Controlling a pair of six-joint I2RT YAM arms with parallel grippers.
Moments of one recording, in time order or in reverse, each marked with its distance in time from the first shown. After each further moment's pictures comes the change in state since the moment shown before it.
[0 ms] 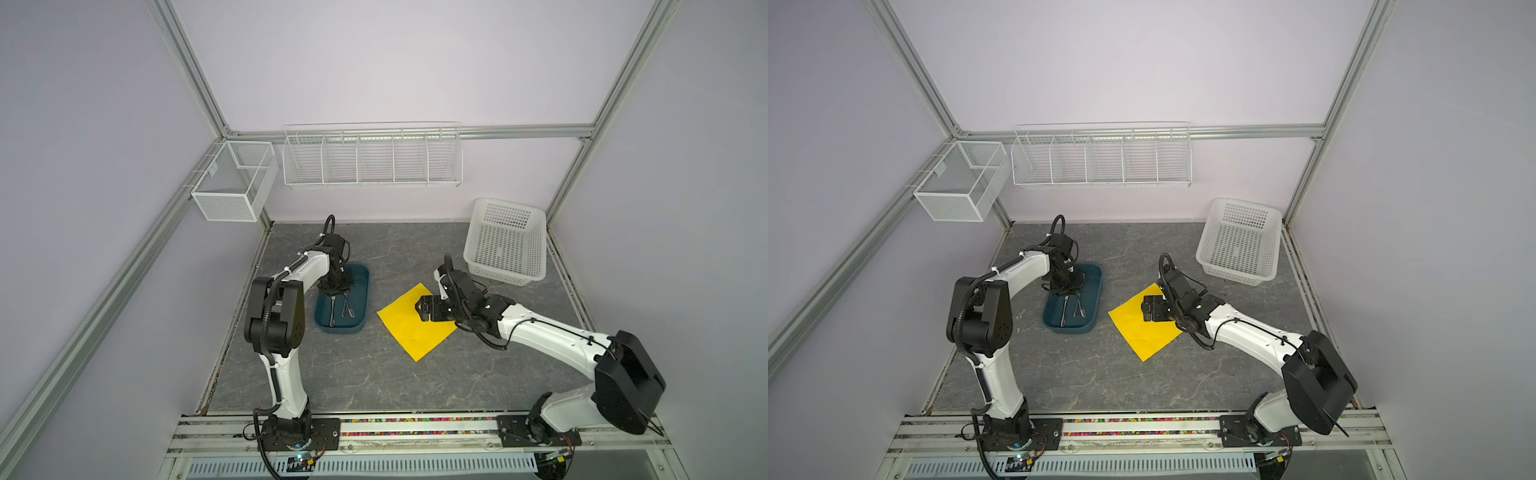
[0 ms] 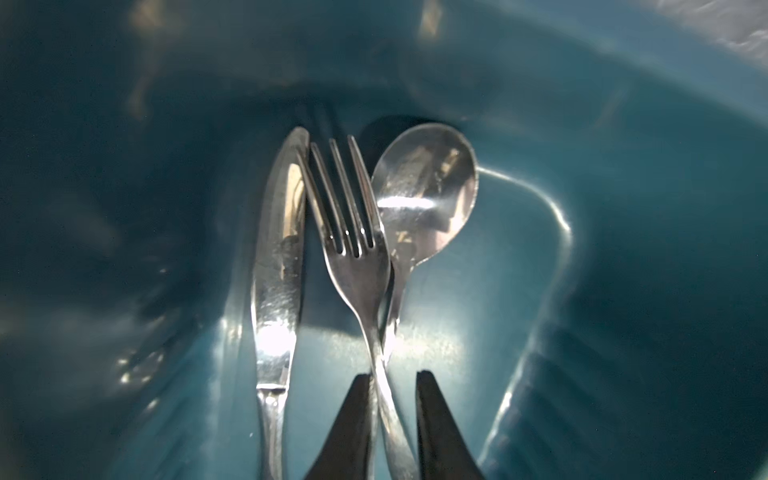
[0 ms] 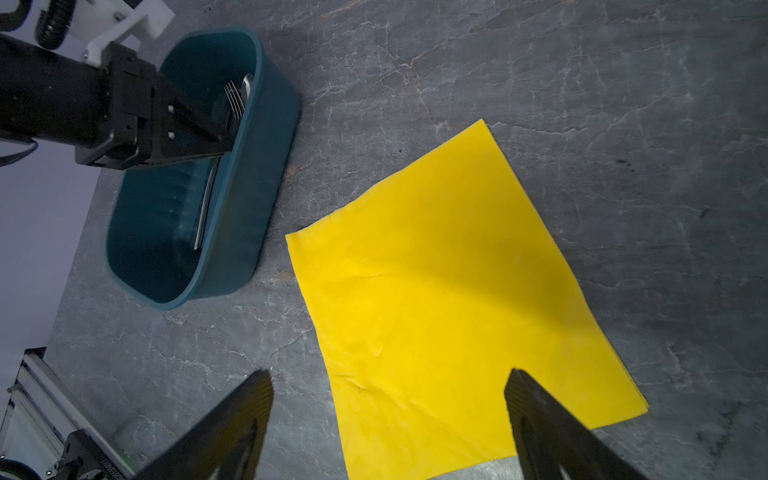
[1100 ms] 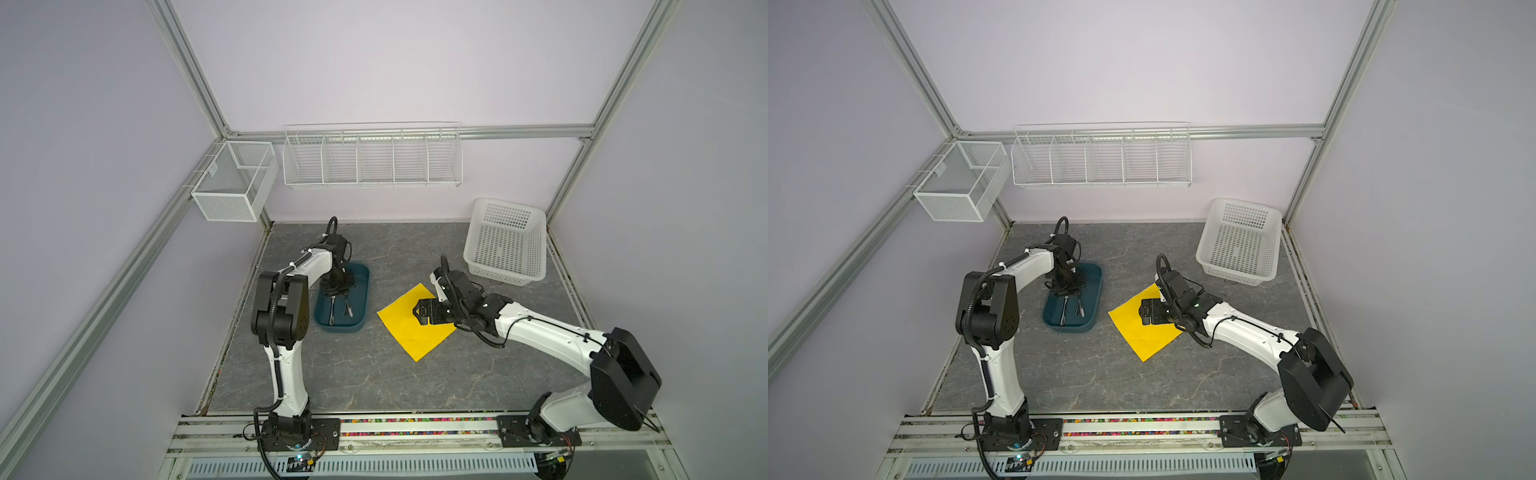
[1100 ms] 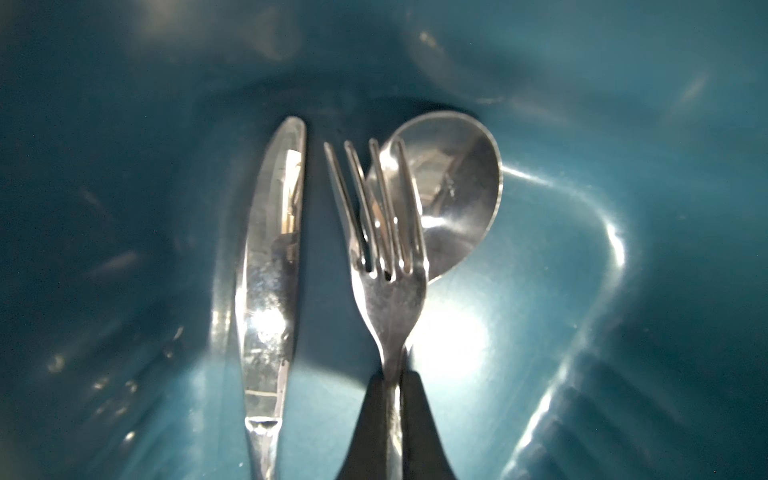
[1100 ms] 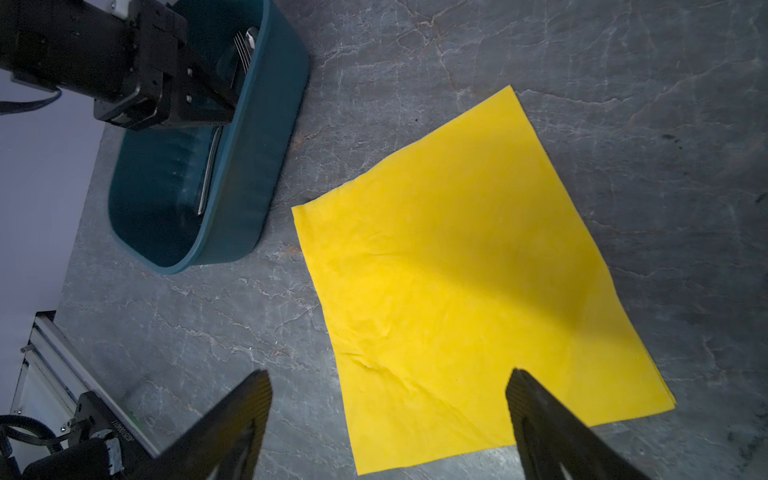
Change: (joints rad) left arm 0.000 0.066 0.059 -0.041 -0.003 0.012; right arm 0.000 0.021 0.013 -0.034 -0.065 -0.023
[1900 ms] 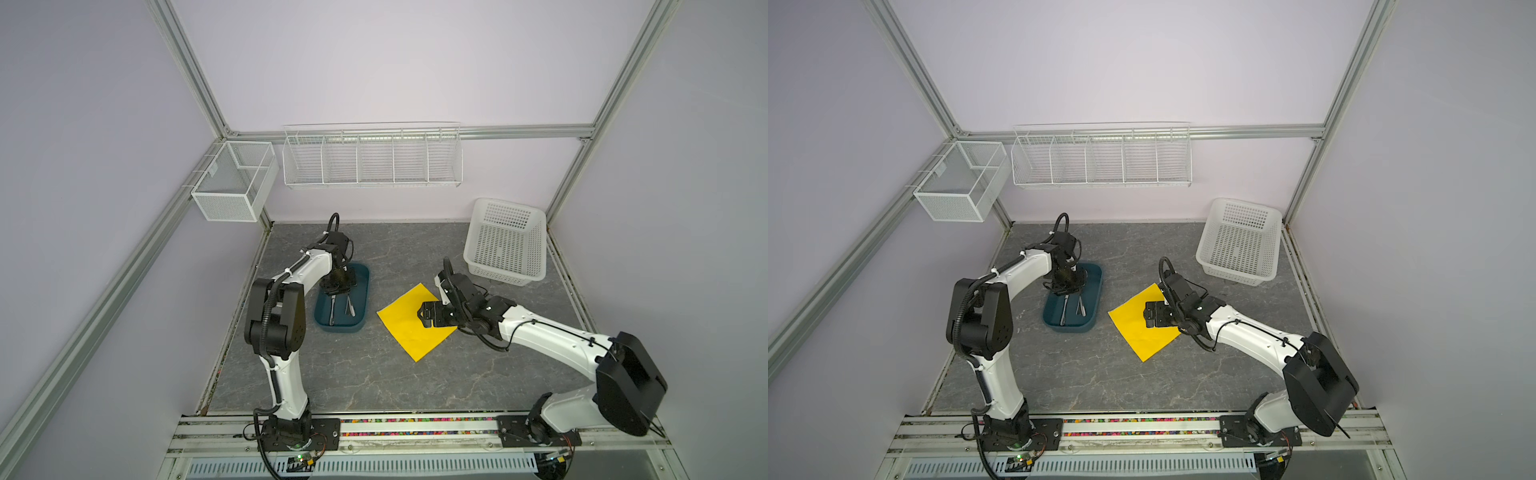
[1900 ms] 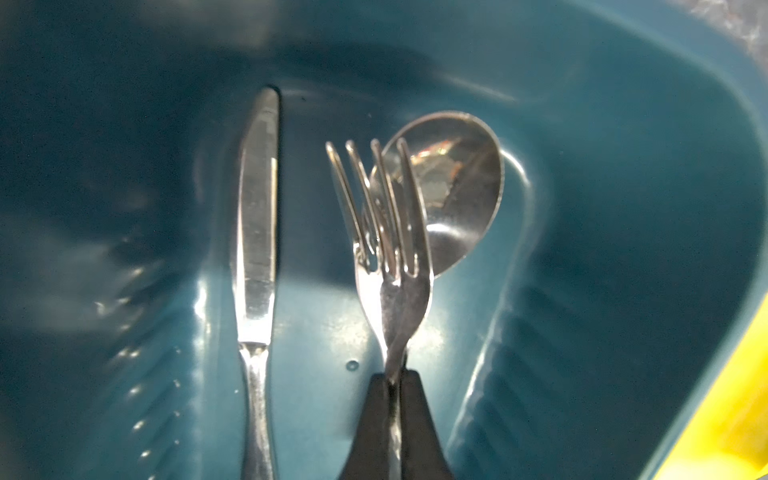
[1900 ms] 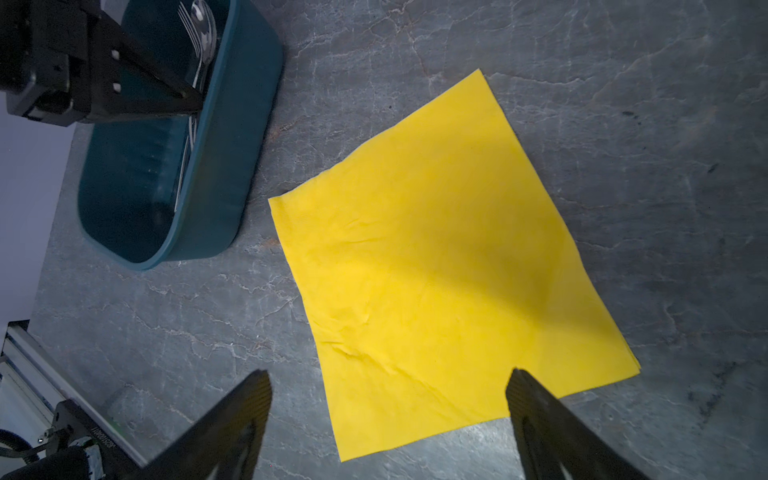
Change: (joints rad) left arm -0.033 -0.100 -0.041 -0.006 0.004 -0.001; right arm 0.001 -0.040 -0.034 -0.025 0.043 0.020
